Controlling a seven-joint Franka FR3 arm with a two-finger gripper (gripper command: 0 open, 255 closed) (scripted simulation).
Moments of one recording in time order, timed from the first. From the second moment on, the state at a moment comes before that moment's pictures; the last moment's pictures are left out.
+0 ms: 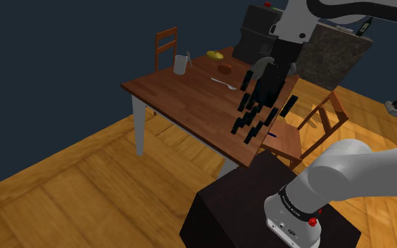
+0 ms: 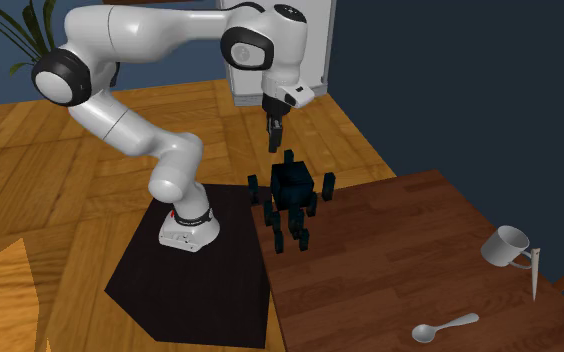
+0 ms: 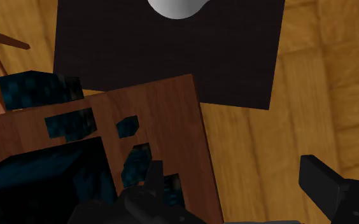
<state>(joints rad) -0.01 -0.76 0.06 -2.38 0.11 1.48 -0.12</state>
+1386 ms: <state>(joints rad) -0.06 -0.42 -0.07 -2.33 -0.08 2.10 -0.42</state>
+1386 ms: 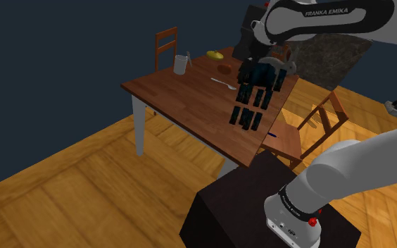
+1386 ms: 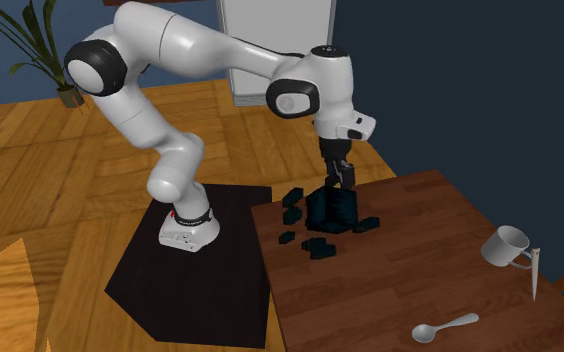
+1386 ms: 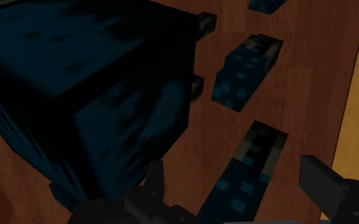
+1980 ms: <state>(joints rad) -0.05 -0.34 -0.04 -2.32 -0.07 2.23 -0.40</state>
